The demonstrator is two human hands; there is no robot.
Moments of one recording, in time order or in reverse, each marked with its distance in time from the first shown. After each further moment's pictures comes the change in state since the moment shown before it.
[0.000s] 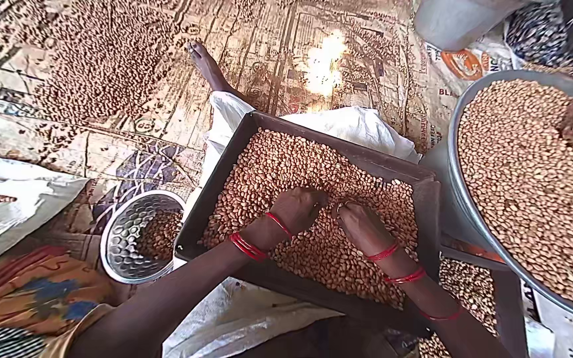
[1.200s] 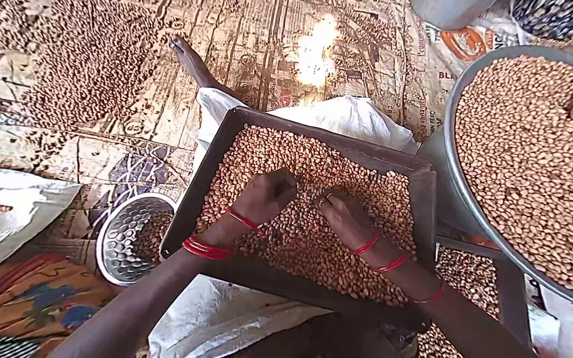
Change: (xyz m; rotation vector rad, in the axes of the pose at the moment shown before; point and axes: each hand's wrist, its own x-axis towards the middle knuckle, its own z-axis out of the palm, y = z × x) left_hand -0.019 -0.021 -0.020 -0.186 0.273 -0.048; right_hand 0.020 0.014 0.037 -0.009 0.551 -0.320
